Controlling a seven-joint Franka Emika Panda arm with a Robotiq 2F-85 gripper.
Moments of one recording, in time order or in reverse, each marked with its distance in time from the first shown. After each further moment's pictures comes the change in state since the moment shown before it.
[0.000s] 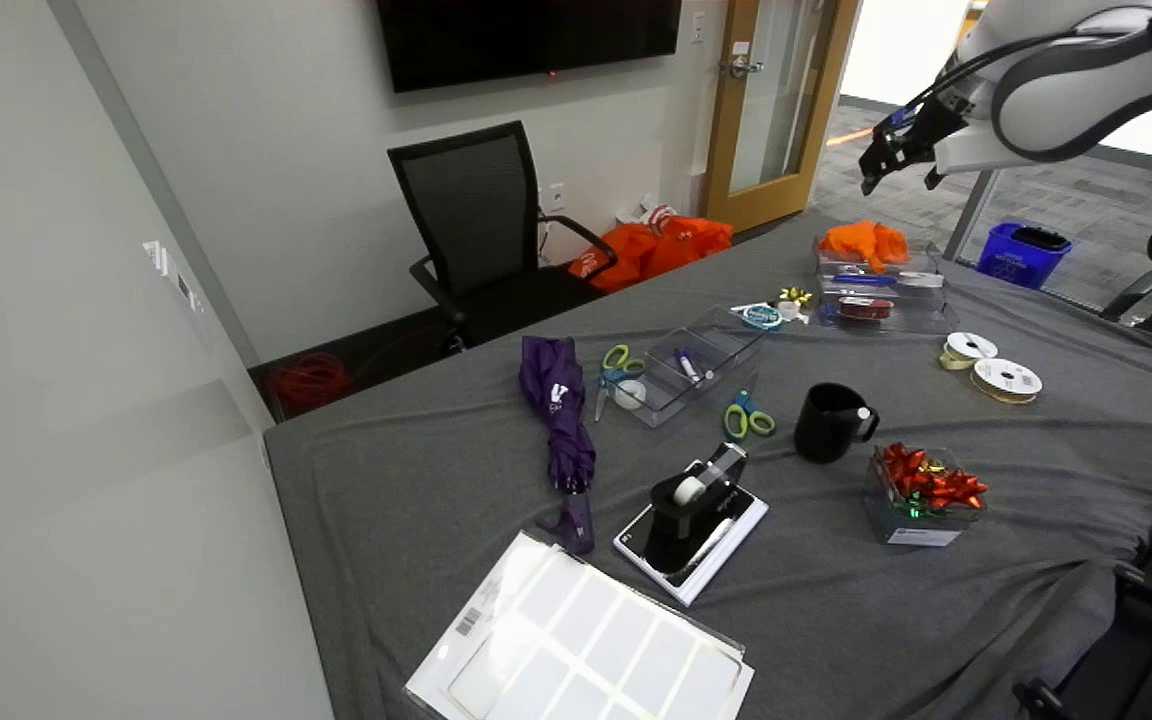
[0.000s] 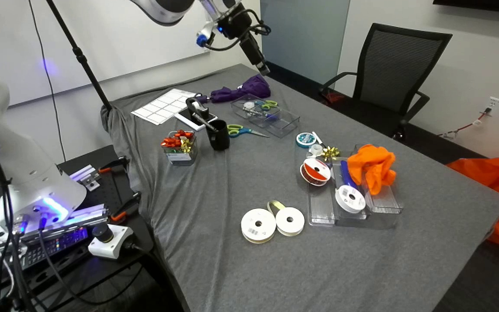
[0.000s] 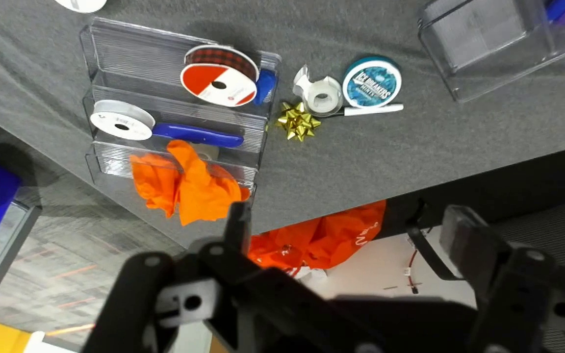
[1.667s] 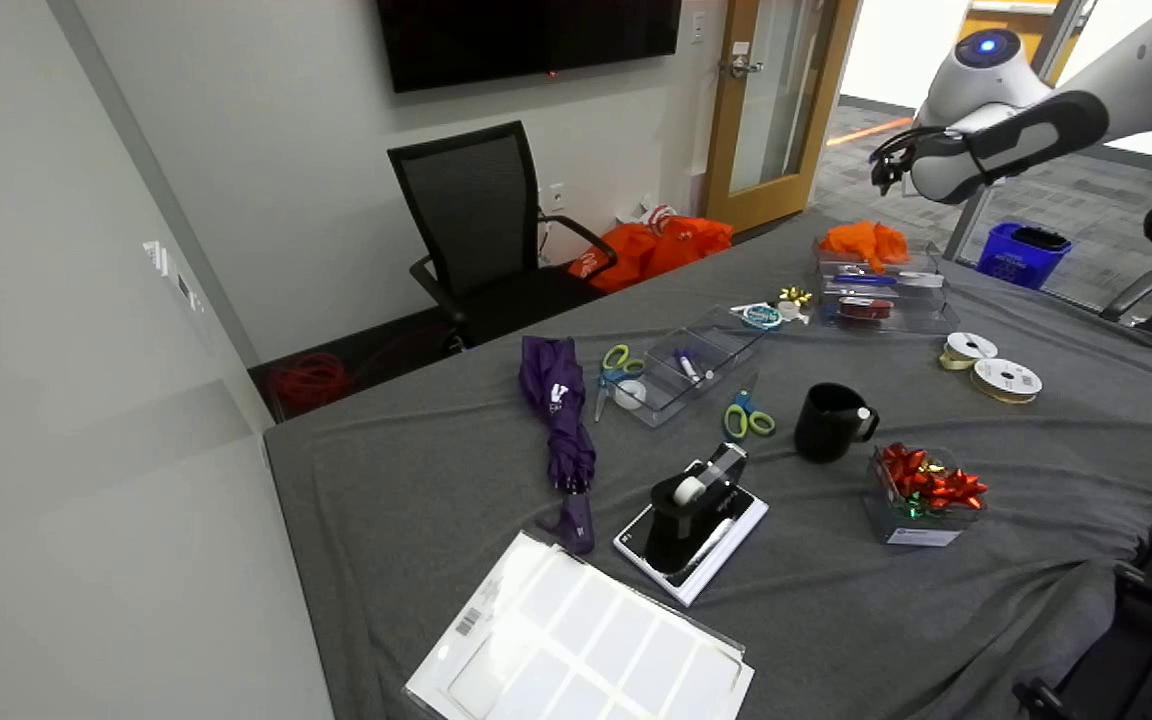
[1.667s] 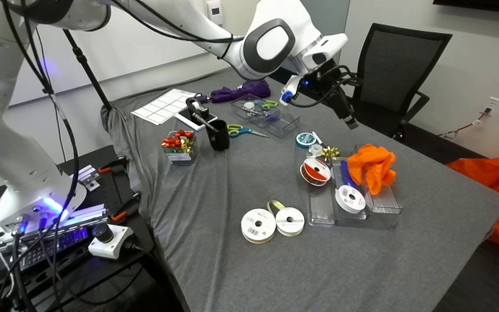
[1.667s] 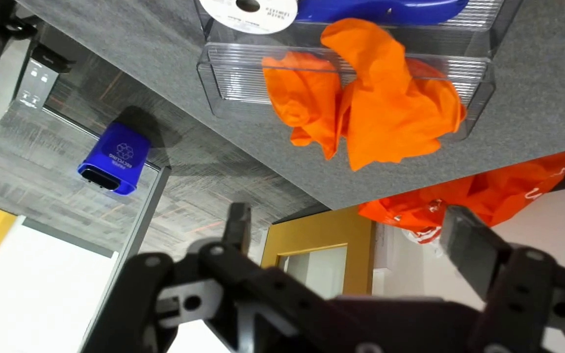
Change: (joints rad) arm -0.009 0.679 -0.335 0.672 0.139 0.061 -0.004
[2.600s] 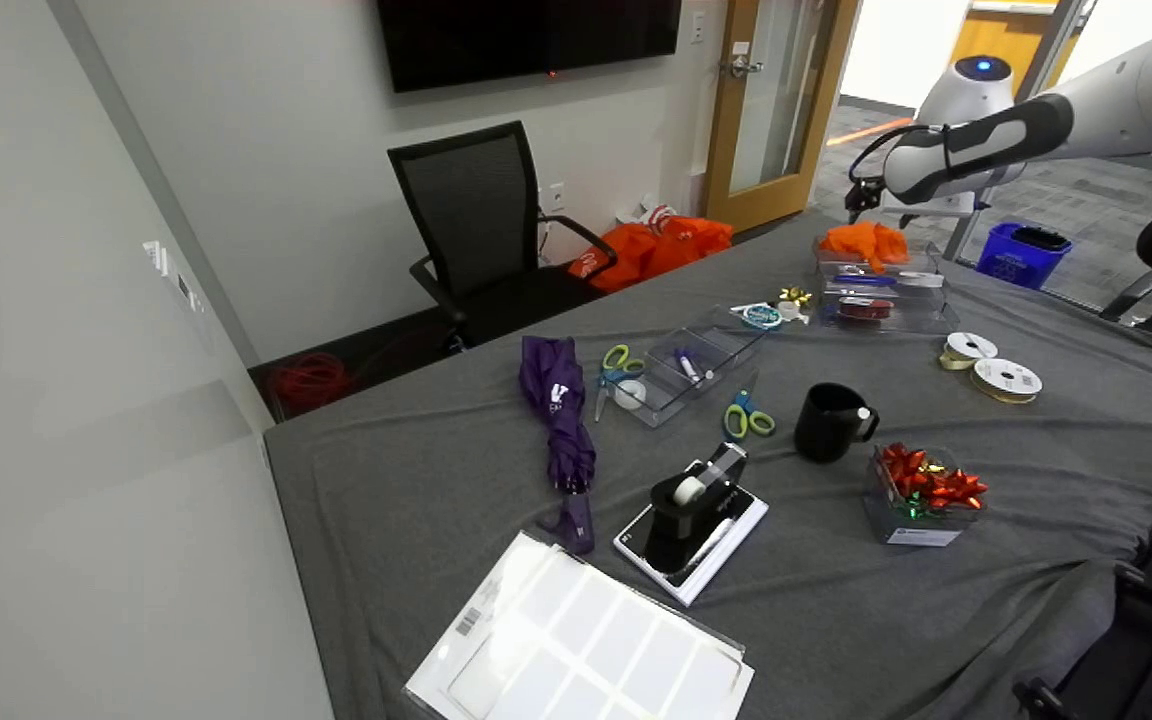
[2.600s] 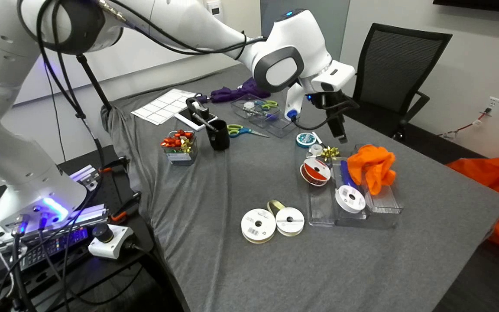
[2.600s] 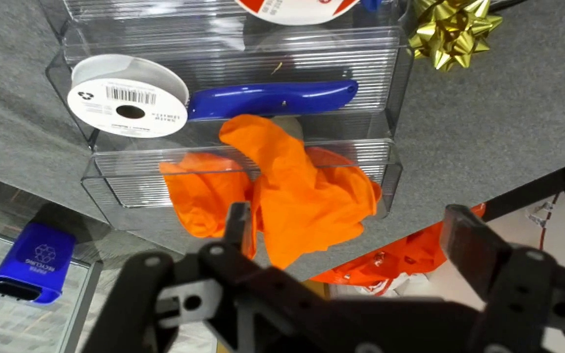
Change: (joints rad) arm -0.146 0.121 0.207 0.161 0.287 -0.096 -0.202
